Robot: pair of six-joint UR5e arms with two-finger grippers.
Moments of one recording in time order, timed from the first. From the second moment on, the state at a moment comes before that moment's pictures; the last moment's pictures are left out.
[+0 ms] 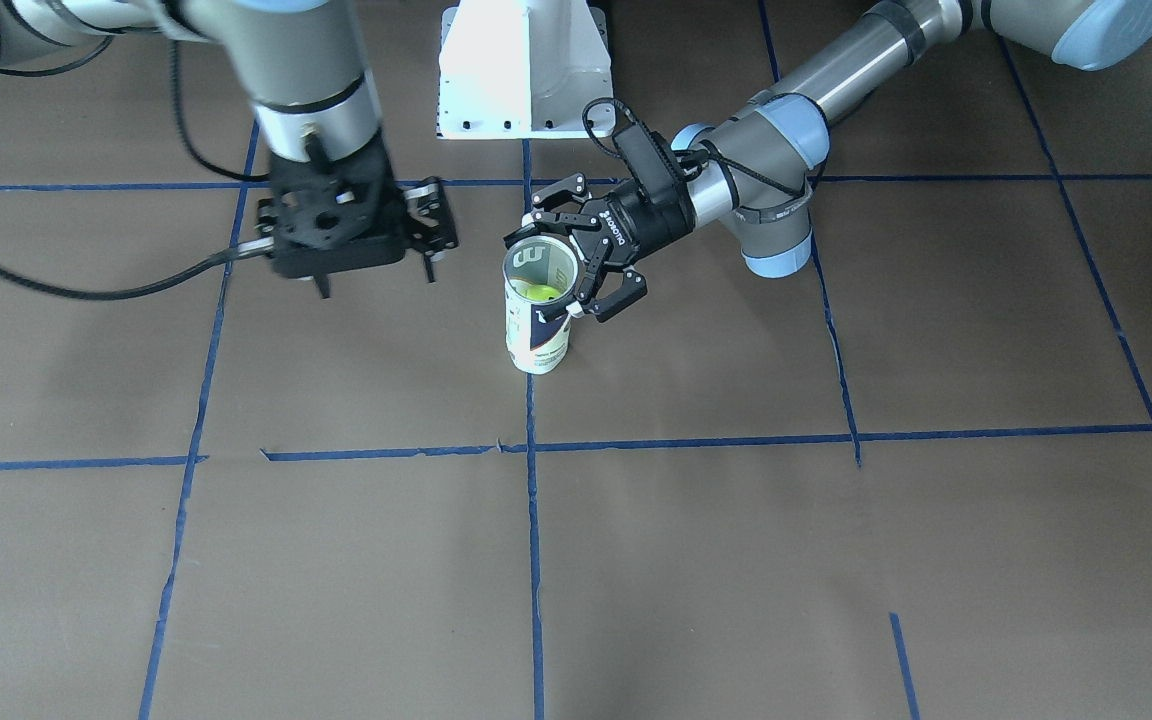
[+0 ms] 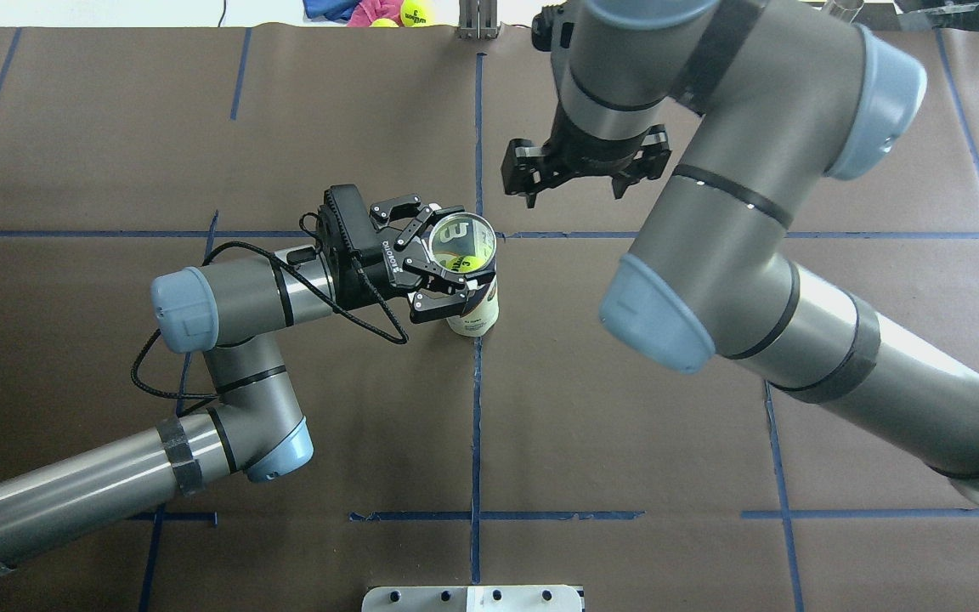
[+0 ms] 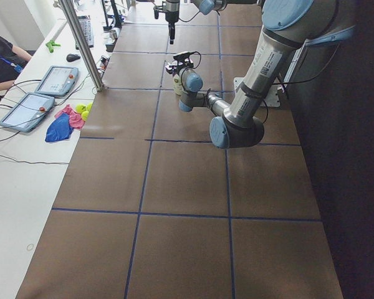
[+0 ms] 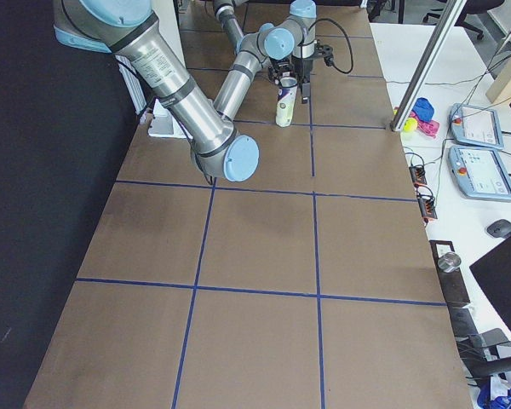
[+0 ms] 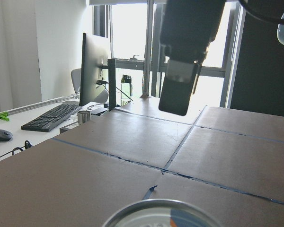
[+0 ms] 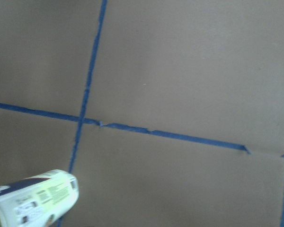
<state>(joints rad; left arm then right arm) -0.52 -2.20 -1.31 -3.28 -1.63 -0.40 0.83 -0.82 1.84 -1.94 2.01 0.74</state>
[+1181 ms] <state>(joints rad) -0.87 -2.20 -1.42 -2.72 -1.83 -0.45 1.36 -1.30 1.68 -1.65 2.28 -0.09</state>
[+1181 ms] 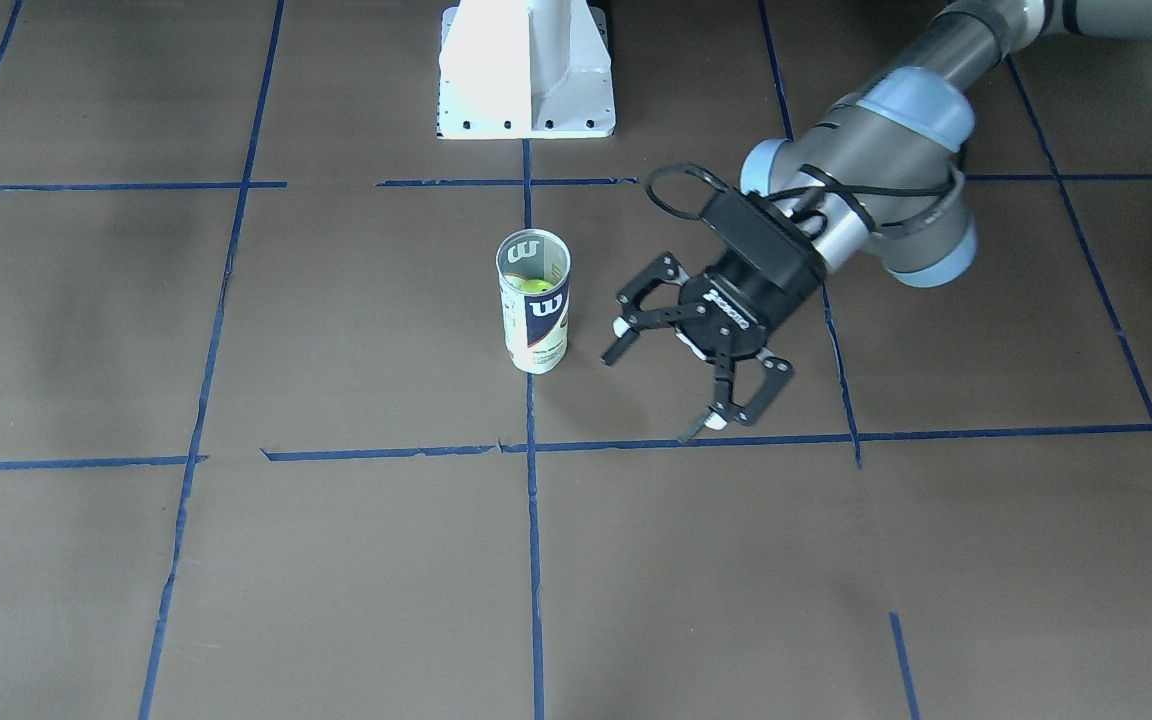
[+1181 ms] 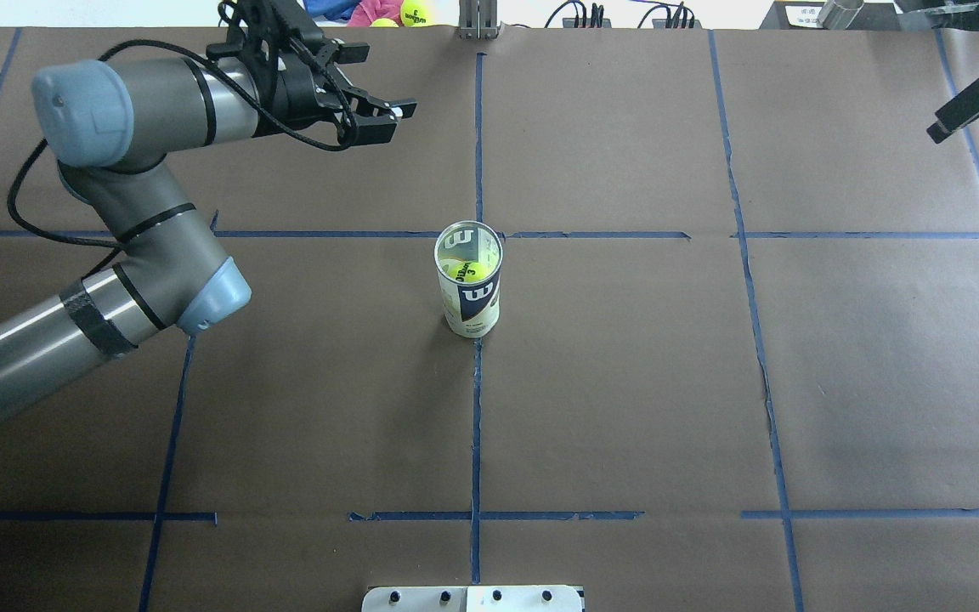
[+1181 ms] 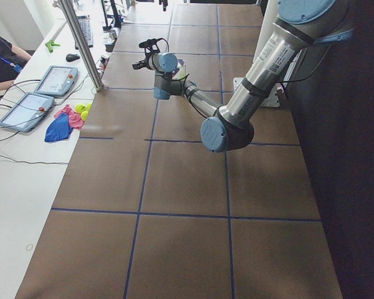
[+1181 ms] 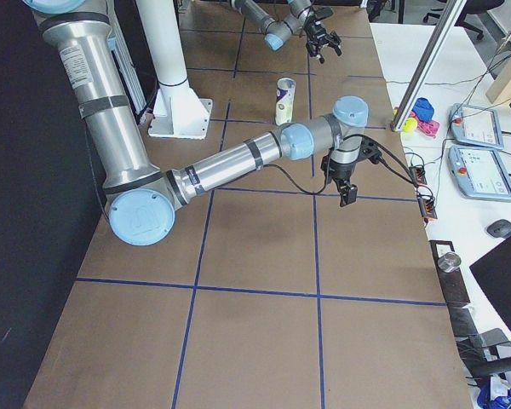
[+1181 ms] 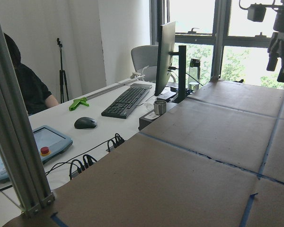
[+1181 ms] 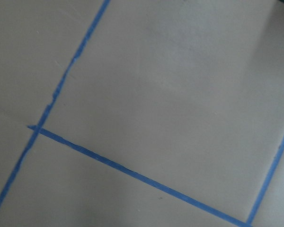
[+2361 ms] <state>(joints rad) -1.28 -2.13 -1.46 -1.63 -2.12 -0.06 1.57 -1.61 1.66 -1.55 2.35 -0.15</state>
